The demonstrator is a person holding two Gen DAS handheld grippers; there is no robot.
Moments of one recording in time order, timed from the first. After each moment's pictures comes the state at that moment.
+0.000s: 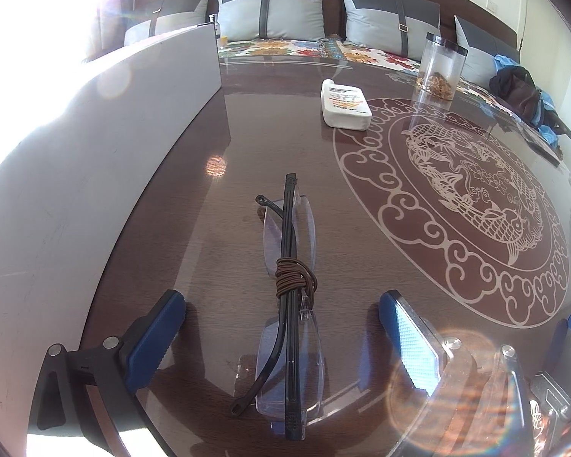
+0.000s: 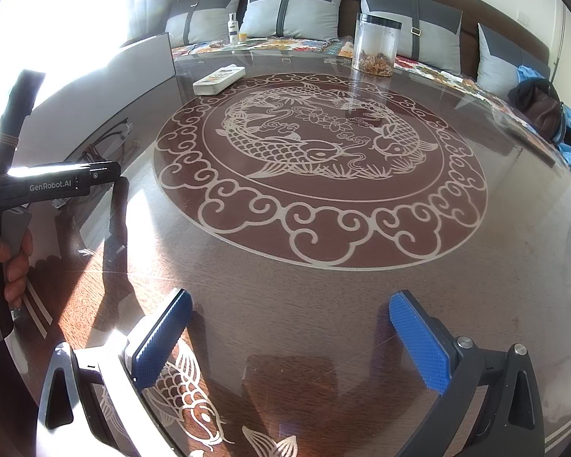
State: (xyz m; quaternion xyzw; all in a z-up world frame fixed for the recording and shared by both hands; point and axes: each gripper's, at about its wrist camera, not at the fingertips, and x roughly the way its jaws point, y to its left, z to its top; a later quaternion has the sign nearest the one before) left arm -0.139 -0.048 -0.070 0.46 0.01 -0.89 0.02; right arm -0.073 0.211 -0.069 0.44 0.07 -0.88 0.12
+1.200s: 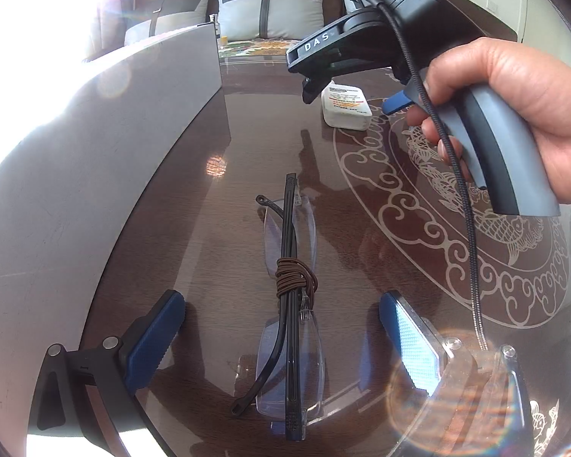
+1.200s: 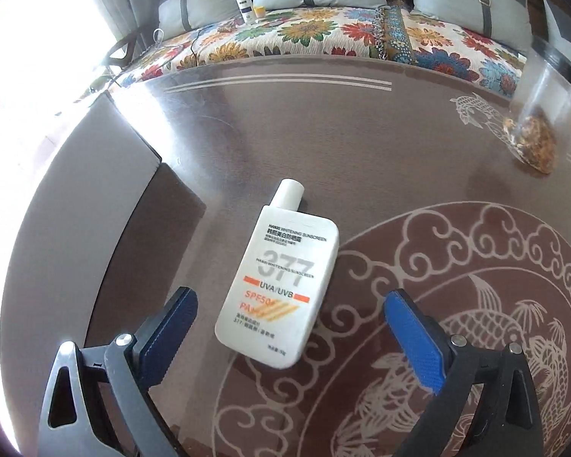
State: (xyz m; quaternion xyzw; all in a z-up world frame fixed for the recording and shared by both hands) left arm -0.138 -0.048 -0.070 0.46 0.01 -0.89 0.02; right arm -0.363 0.047 -0.054 0.54 0.02 -0.82 0.17
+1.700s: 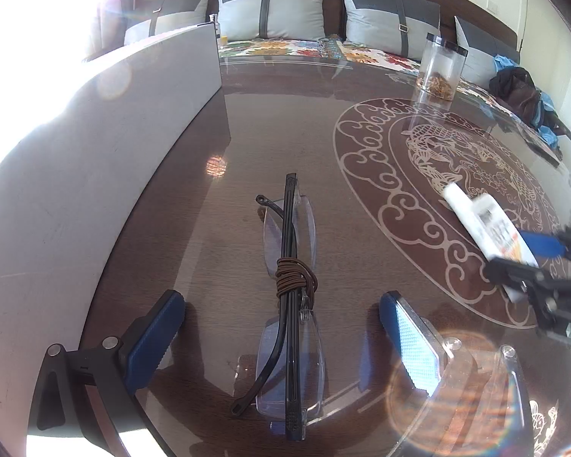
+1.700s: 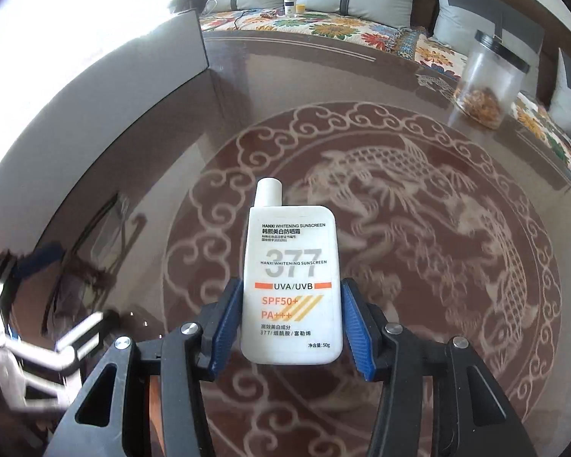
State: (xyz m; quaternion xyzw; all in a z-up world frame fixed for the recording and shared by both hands) left arm -0.138 -0.048 -0.071 0.46 0.01 -0.89 0.02; right arm -0.191 0.141 -0.055 0.50 0.12 -0.83 0.21
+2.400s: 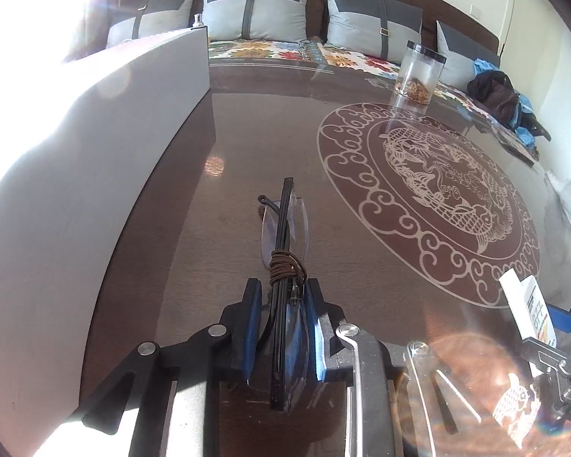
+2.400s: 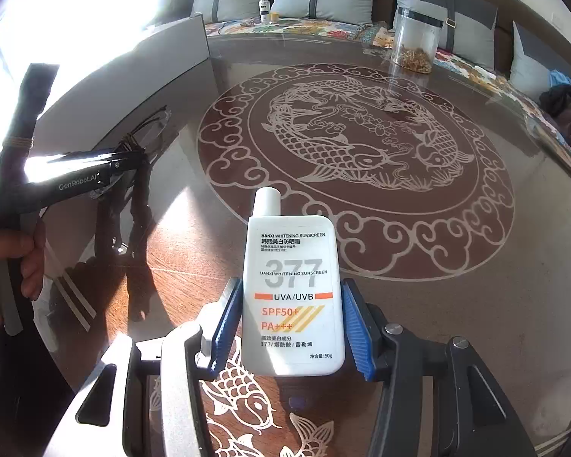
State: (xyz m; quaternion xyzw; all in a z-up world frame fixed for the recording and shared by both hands) left arm -0.120 -0.070 -0.055 0.45 0.05 -0.89 -0.03; right arm -0.068 0.197 -0.043 0.48 0.08 -0.85 0.17
